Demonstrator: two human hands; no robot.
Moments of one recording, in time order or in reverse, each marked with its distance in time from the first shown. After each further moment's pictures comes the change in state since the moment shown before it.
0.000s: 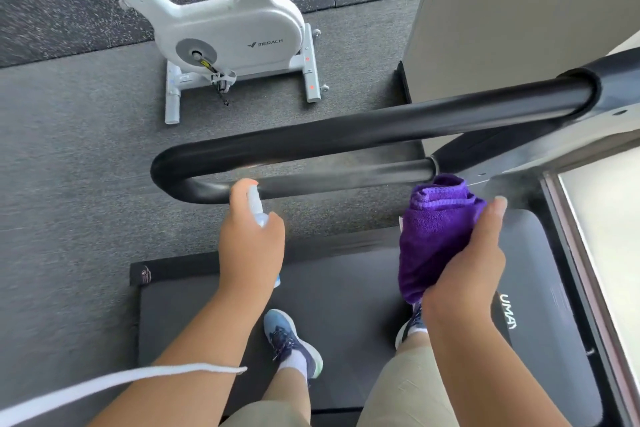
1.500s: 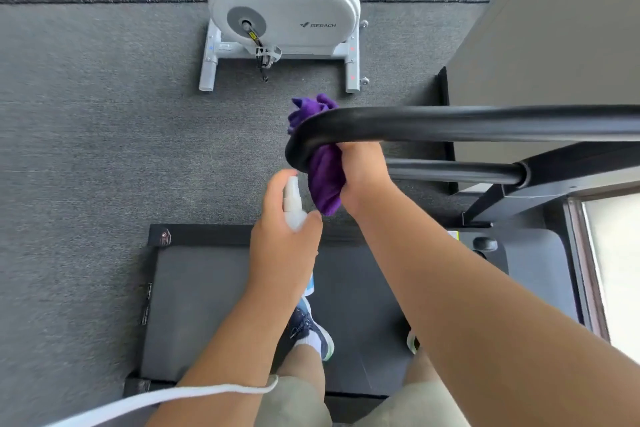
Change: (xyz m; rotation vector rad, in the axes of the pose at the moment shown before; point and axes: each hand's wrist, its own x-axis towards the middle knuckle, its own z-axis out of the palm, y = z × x) left_hand 0.009 -0.074 -0.104 -0.330 -0.084 -0.013; right_hand -0.071 0.066 0.244 0.008 -0.788 0.234
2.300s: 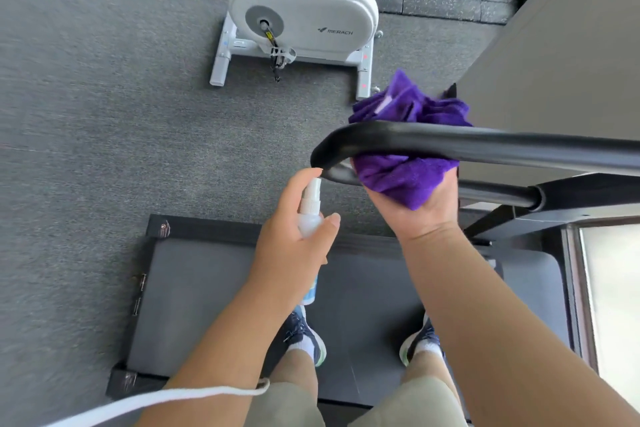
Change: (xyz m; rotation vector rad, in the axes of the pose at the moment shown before) left_hand 0.006 -0.003 -0.031 -0.140 -0.178 0.100; right_hand -0.030 -0.022 -0.022 0.543 -0.099 -0.051
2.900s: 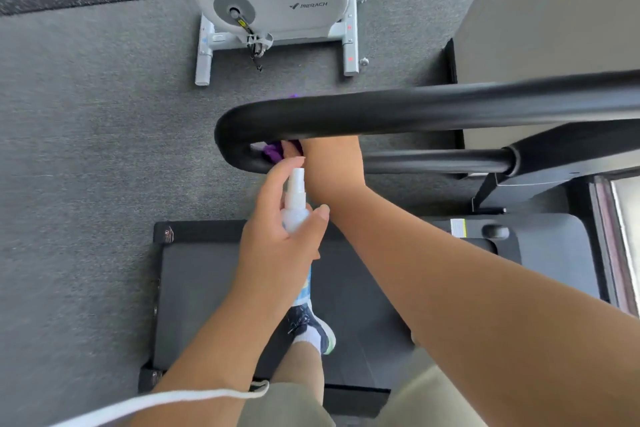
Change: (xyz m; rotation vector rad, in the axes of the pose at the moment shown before) left_hand 0.004 0.014 0.104 0.066 0.025 0.015; right_hand 0.051 -0.010 -0.045 -2.073 -0.049 -0.773
